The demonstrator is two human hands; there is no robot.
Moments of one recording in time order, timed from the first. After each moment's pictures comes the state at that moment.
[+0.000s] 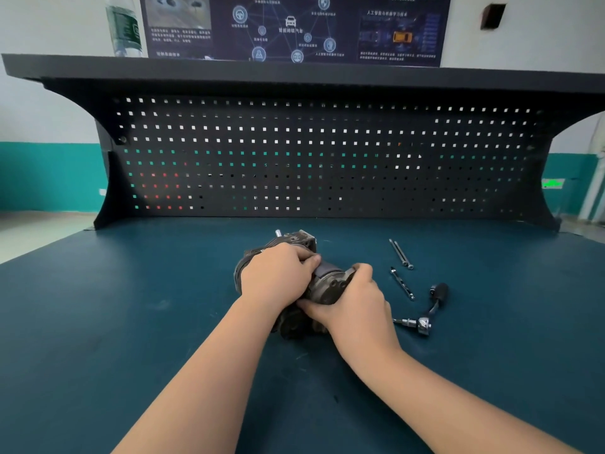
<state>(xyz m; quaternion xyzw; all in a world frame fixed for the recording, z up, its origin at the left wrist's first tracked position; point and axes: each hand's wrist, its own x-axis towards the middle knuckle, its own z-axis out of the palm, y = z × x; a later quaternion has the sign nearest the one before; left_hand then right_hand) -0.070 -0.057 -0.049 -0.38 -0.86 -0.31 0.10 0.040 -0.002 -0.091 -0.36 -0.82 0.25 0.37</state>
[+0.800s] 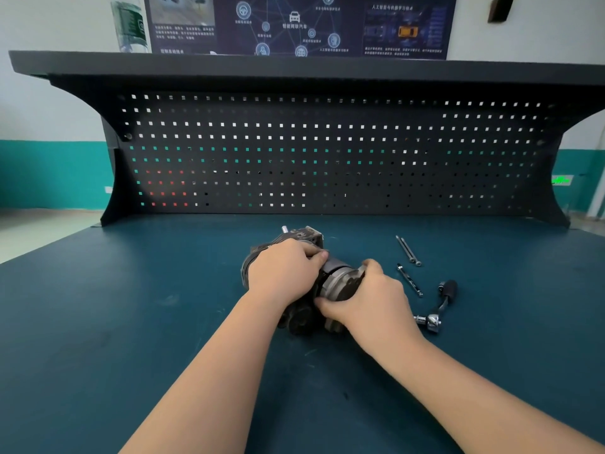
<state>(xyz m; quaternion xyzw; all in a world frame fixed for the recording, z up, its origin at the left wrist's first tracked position) -0.075 -0.057 -0.051 -0.40 -0.86 -0.31 0.09 0.051 0.002 -0.078 -0.36 -0.84 0.23 0.34</state>
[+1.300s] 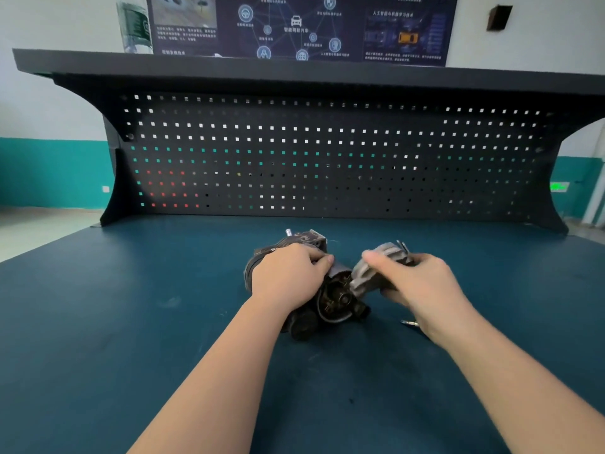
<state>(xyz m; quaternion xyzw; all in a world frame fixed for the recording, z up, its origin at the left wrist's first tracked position) -0.070 -0.062 -0.050 -0.42 -0.85 -0.30 0.10 0.081 0.026 -0.043 -0.32 -0.68 0.54 0.38</state>
